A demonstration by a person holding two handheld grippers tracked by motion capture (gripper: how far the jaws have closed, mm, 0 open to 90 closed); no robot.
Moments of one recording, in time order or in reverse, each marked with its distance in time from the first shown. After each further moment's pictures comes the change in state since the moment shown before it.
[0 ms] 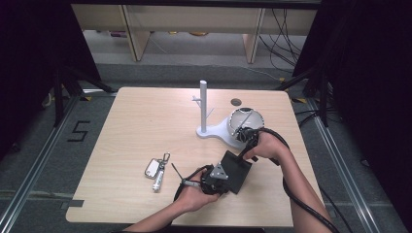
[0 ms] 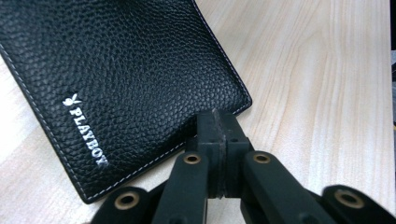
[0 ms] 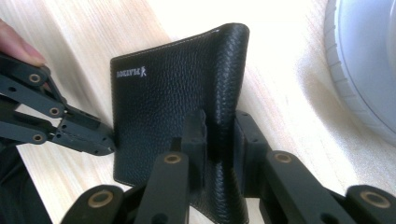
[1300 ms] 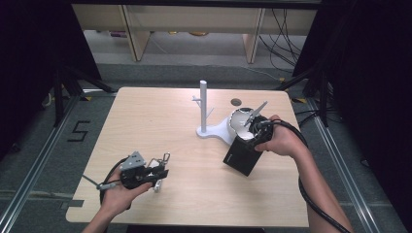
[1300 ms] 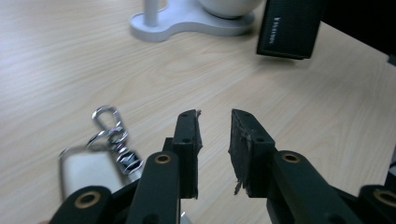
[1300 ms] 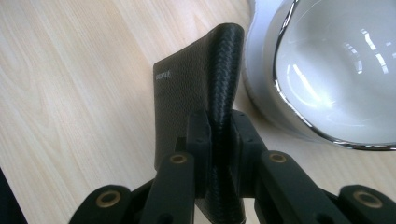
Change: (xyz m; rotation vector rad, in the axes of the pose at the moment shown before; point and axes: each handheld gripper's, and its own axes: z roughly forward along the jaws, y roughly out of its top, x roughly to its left) left arm 0.058 -0.099 -0.177 -0.302 0.239 -0.298; right arm 0.020 -0.014 -0.068 -0.125 -0.209 -0.095
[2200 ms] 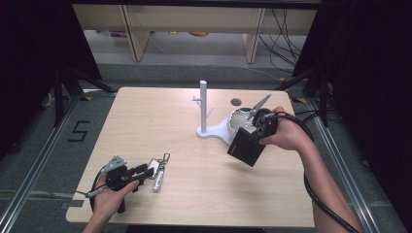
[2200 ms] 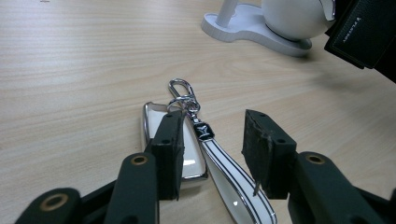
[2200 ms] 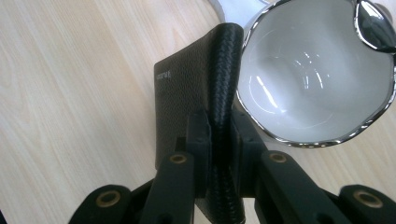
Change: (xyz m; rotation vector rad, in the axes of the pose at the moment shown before) left arm 0.036 -0.035 -0.007 -0.102 0.127 -0.197; right arm -0.002 0.008 -0.028 -0.015 -0.094 -0.068
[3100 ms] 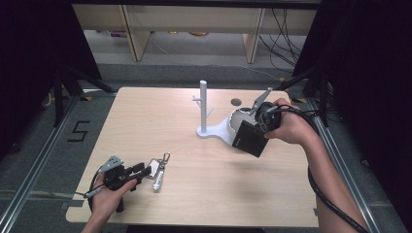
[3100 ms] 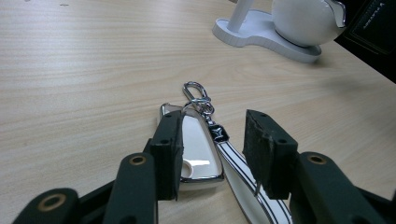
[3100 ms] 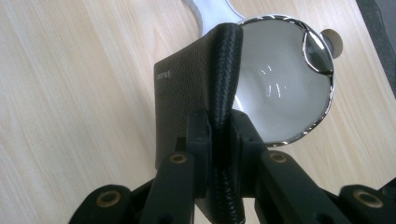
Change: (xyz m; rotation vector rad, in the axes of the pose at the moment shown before) left arm 0.007 -0.003 -0.001 -0.026 0.016 -0.013; right arm -0.005 0.009 -0.023 0.005 -0.088 -0.116
